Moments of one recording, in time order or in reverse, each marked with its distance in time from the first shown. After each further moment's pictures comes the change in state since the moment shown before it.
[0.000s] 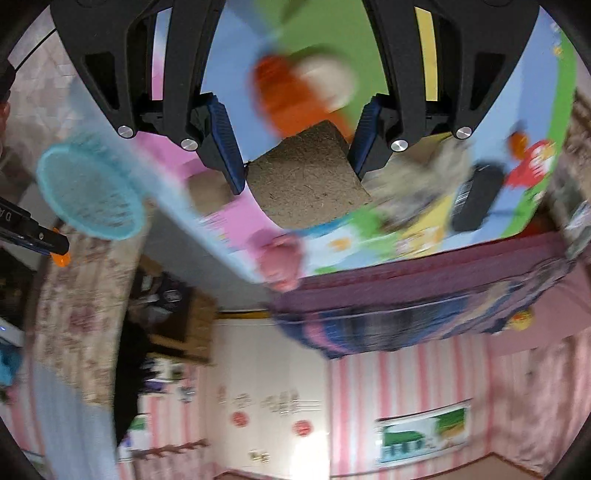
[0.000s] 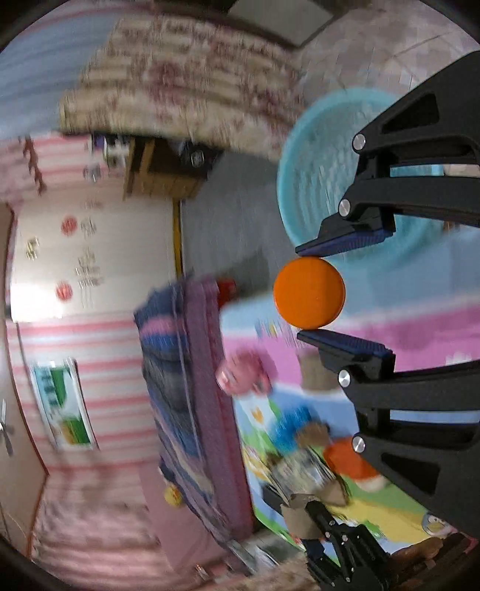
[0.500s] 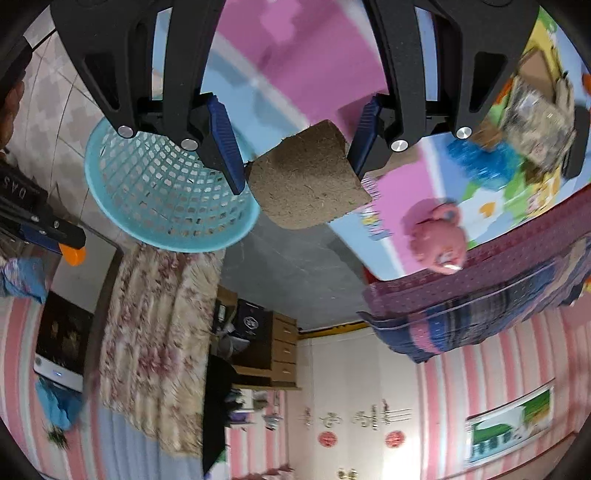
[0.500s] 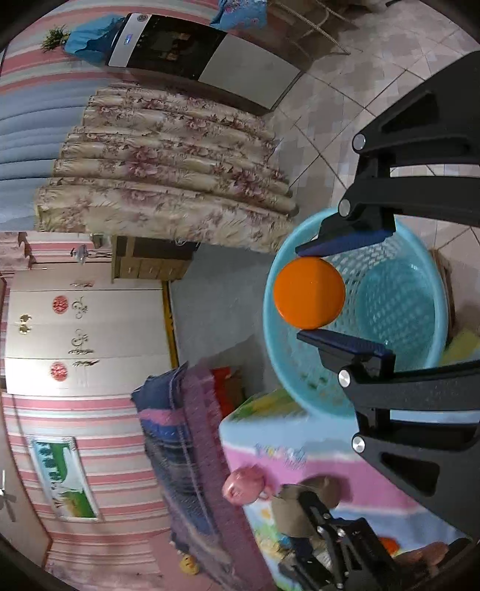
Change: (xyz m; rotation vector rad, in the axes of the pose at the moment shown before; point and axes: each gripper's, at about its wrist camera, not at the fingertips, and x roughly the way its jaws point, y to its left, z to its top) left arm 0.080 -0.150 0.019 0.174 0.082 -0.221; right arm 0.019 -0.113 -0.017 0.088 0.043 -0.262
